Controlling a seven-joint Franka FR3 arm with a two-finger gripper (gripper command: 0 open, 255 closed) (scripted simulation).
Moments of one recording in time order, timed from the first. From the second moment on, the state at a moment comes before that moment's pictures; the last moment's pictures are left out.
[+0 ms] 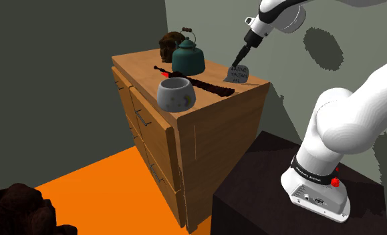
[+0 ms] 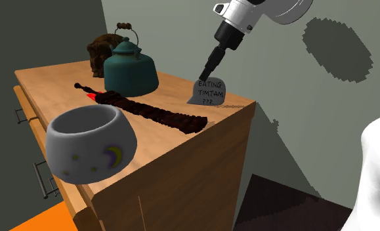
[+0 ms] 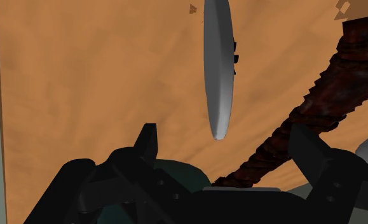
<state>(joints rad) 0.19 -0.56 -0.71 -2.42 0.05 2.32 -0.81</state>
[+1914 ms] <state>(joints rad) 0.18 -0.58 -0.65 -2.24 0.04 2.12 -0.74</state>
